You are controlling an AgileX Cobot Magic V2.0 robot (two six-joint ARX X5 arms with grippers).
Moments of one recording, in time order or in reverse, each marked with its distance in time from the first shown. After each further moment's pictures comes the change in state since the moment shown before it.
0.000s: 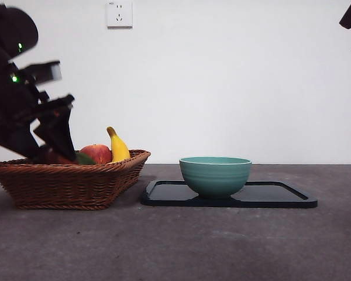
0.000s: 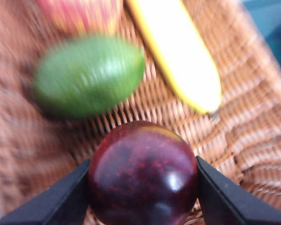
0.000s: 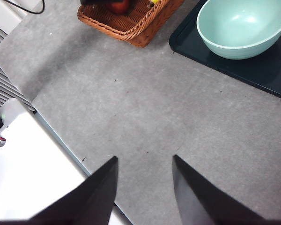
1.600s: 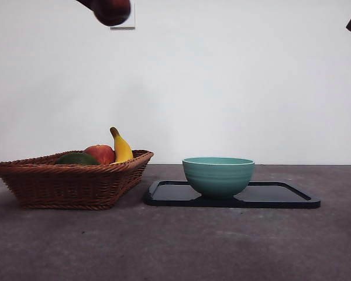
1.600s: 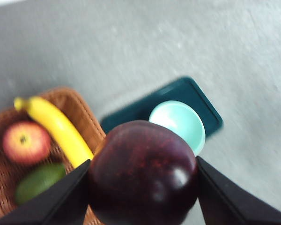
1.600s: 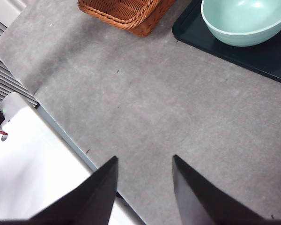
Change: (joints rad) left arm -0.103 0.222 1.279 -0.999 0.183 0.006; right arm 0.000 0.000 0.000 -0.034 0.000 0.004
